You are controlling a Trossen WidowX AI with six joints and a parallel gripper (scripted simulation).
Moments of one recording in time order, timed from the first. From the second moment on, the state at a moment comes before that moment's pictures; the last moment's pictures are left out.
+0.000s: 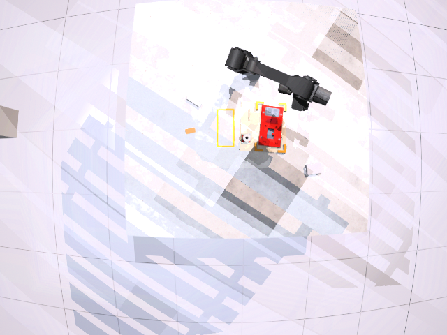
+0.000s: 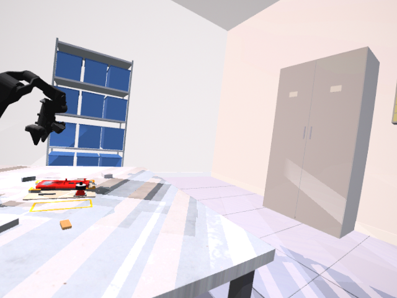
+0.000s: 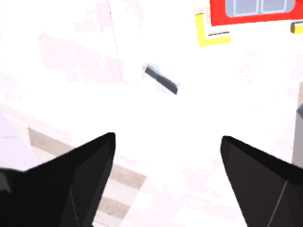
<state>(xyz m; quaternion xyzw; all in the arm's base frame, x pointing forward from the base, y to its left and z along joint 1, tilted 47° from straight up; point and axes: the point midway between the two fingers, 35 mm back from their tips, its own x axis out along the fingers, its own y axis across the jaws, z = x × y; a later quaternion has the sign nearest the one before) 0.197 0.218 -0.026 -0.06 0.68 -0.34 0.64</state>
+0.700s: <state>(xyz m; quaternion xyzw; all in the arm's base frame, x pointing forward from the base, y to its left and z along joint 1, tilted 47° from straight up) 0.333 0.074 0.041 -0.19 0.65 -0.30 0.67</state>
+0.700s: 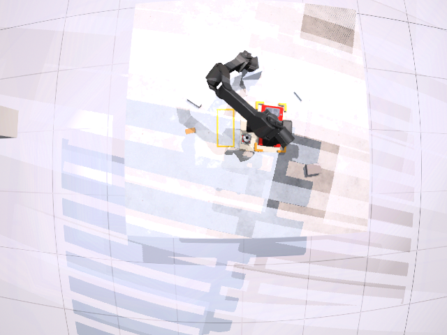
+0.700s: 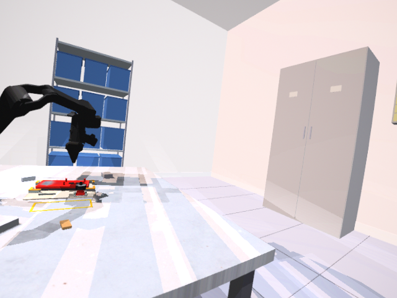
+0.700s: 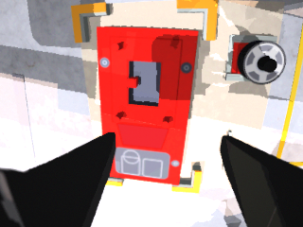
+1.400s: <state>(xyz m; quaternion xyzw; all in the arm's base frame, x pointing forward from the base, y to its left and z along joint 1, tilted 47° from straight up) 0.357 -0.003 0.083 -0.25 0.63 -0.31 0.66</state>
